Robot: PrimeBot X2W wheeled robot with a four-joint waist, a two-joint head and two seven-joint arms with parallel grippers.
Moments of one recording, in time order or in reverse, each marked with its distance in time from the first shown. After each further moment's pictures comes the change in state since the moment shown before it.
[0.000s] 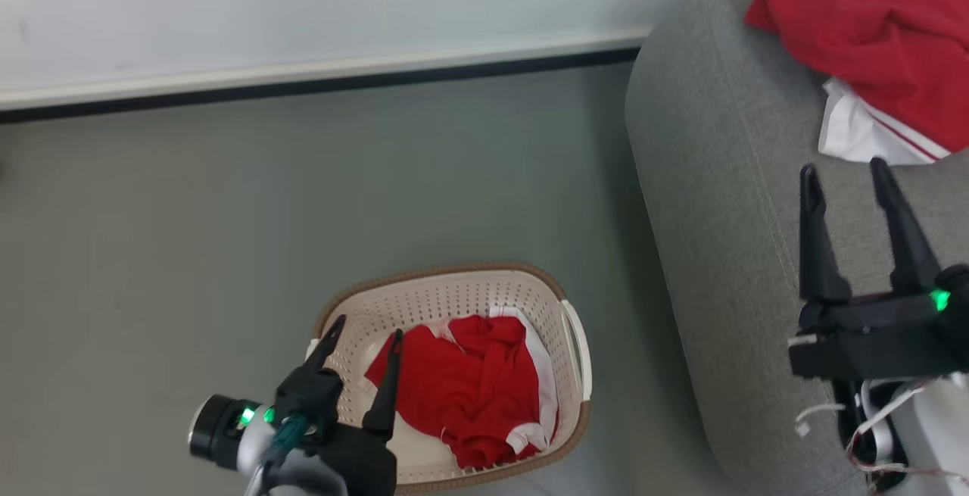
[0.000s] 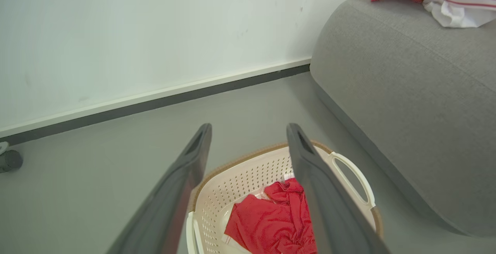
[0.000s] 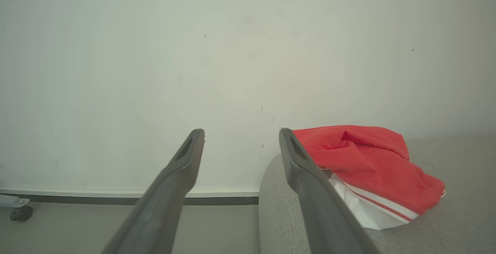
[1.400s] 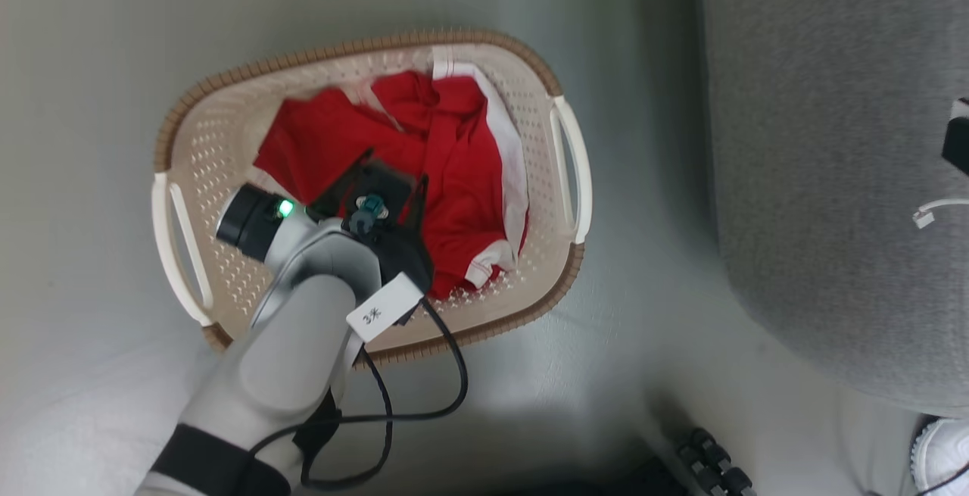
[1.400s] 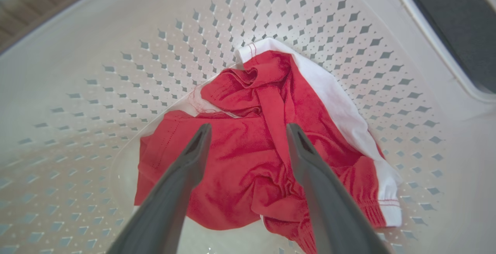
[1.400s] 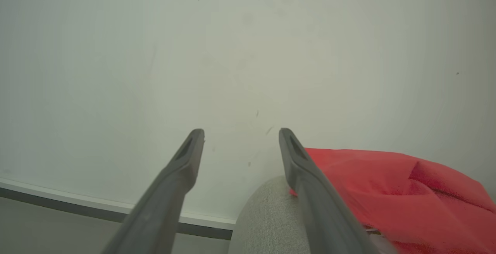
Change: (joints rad) left arm -0.592 -0.089 -0.160 0.493 0.085 -0.028 0.159; right arm -0.412 -0.053 -0.104 -0.290 -0.106 -0.017 0.001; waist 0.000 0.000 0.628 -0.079
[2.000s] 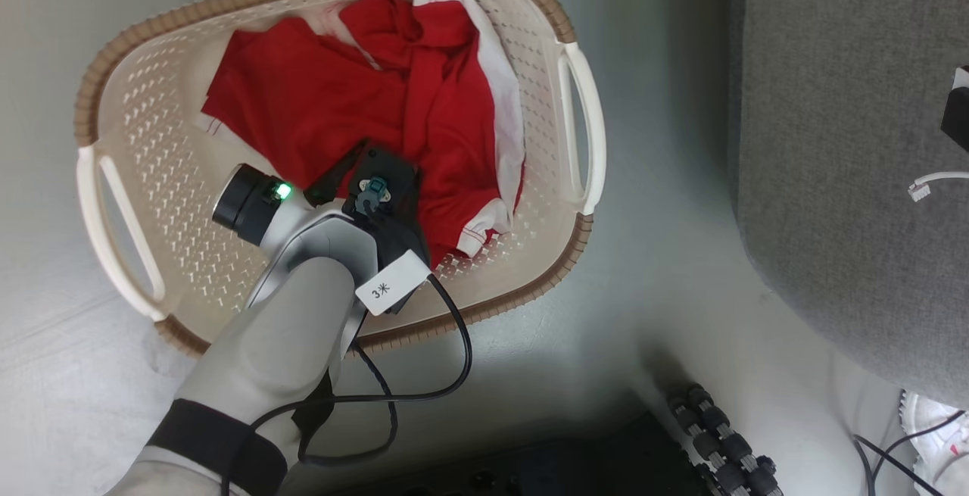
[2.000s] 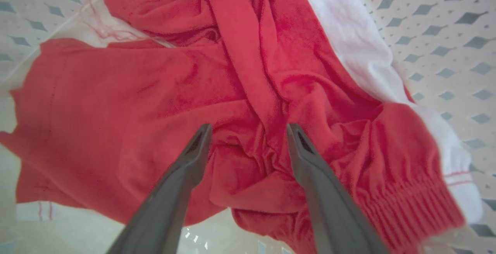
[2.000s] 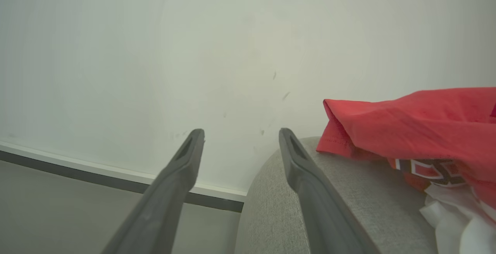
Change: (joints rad) left arm -0.084 -0.001 -0.071 0.107 -0.031 -0.001 -0.005; right arm -0.077 0.026 0.023 -0.024 -0.042 0.000 -0.001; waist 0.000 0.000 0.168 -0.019
